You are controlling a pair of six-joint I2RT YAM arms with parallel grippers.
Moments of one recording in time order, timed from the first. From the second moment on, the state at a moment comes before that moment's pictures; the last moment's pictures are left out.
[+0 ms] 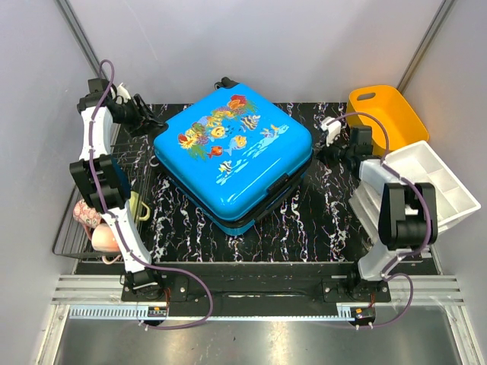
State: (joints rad) left arm 0.28 2.18 2.15 -0.98 0.63 -0.29; right arm 0.01 1.63 0.99 0.00 -0.57 -0.44
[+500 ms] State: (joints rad) left arm 0.27 2.19 2.16 -1.00 0.59 -0.24; right arm -0.02 1.81 1.14 0.16 -0.85 -0.51
